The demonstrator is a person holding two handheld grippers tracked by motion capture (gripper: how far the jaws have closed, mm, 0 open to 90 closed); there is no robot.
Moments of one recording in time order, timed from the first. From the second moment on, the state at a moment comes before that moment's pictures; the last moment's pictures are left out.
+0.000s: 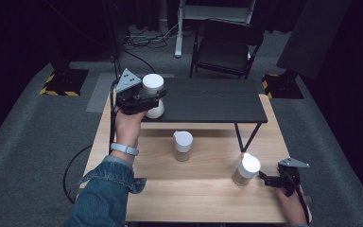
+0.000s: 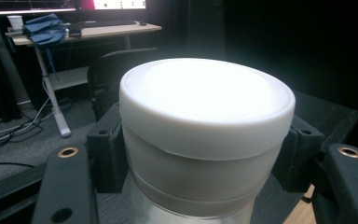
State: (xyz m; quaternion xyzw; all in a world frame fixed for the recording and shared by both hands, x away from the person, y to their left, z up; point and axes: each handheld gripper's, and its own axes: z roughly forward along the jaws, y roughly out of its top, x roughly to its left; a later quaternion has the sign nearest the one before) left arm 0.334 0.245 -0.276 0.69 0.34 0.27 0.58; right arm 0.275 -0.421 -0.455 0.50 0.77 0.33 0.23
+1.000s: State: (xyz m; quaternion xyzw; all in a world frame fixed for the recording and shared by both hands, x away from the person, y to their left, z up) left arm 0.312 0.264 -0.290 0.68 0.34 0.29 0.58; right arm 0.275 -0.421 -0.455 0.50 0.77 0.33 0.22
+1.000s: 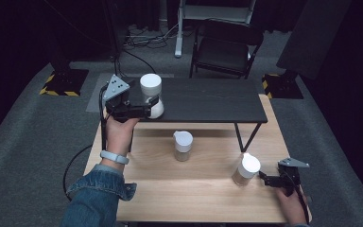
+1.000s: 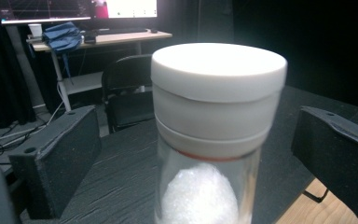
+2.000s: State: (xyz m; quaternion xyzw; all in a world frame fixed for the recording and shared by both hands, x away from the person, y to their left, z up) left arm 0.272 0.291 -0.304 0.69 0.34 0.29 0.58; right arm 0.276 -0.421 -0.455 0.50 0.77 0.33 0.22
